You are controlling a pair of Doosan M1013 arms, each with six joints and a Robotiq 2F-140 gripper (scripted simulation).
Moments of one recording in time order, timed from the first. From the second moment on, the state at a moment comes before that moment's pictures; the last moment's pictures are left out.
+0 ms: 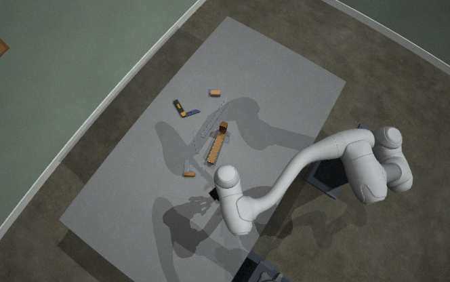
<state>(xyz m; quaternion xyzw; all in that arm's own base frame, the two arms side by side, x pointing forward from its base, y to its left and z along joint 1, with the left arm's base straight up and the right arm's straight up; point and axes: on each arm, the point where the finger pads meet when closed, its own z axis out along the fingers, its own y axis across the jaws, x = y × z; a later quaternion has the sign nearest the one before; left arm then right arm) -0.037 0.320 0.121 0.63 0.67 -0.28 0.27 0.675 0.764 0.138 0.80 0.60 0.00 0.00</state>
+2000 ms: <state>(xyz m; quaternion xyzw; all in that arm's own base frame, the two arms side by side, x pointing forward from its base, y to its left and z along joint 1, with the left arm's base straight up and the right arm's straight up) -0.037 0.320 0.121 0.63 0.67 -0.28 0.27 0.675 0.764 0.124 0.80 0.60 0.00 0.00</state>
